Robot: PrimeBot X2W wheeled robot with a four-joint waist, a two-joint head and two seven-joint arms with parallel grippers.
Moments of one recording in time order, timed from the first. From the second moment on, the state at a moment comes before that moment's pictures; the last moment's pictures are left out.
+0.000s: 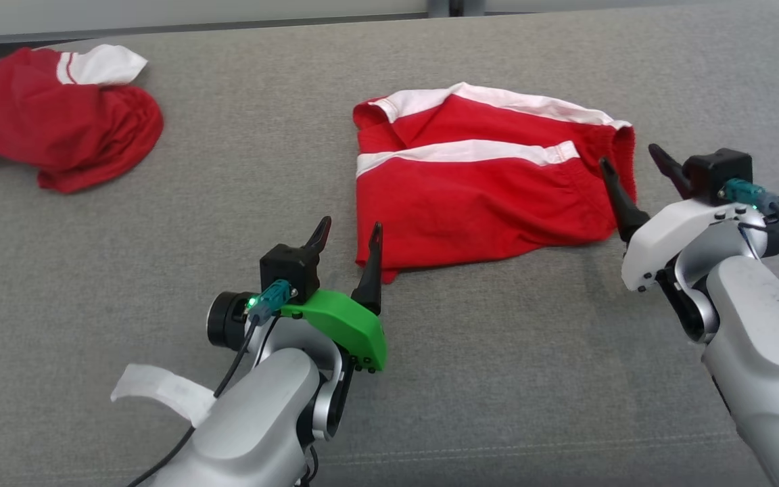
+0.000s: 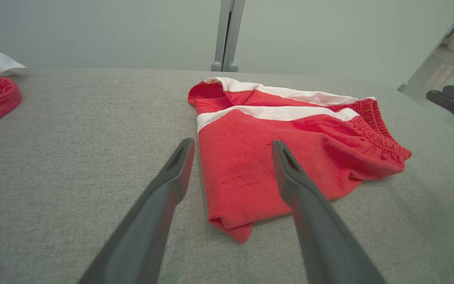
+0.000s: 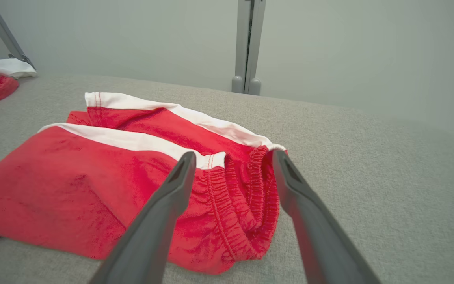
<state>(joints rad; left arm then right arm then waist) -0.63 0.13 -0.91 0.54 -0.84 0.30 -0.26 -0.58 -0.27 0.25 0.55 0.31 0.13 -0.08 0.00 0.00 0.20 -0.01</state>
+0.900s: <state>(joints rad) -0.51 0.16 -0.78 0.35 -0.72 0.32 -0.26 -0.78 -0.39 0.37 0.93 0.55 0.13 0.06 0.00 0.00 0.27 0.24</state>
